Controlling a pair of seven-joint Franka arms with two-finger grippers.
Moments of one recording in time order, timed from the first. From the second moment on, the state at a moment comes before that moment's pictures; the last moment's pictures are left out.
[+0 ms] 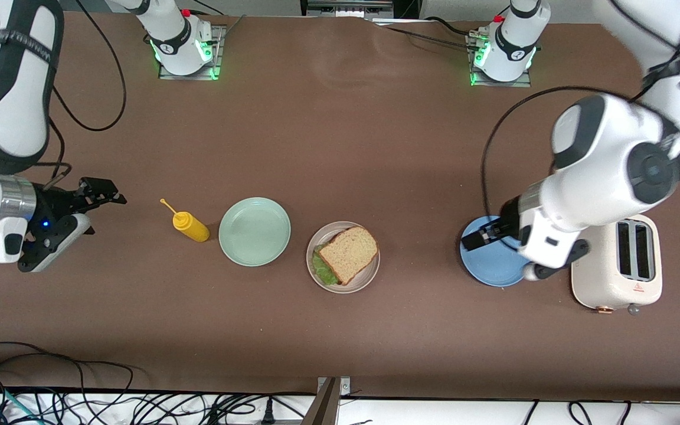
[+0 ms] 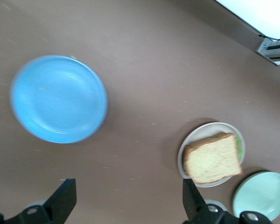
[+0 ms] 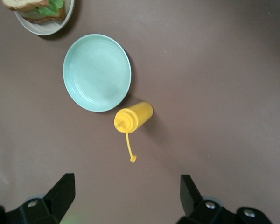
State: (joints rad) left arm -0.10 0.46 -0.16 -1.28 -0.11 1.72 -0.65; right arm 0.41 0.52 -0.51 -1.19 0.37 1.44 -0.70
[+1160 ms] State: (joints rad) left arm 0.15 0.32 -0.16 -1.29 0.01 1.59 -0.07; right arm 0.07 0.01 -0.07 -1.73 -0.01 1.68 0.07
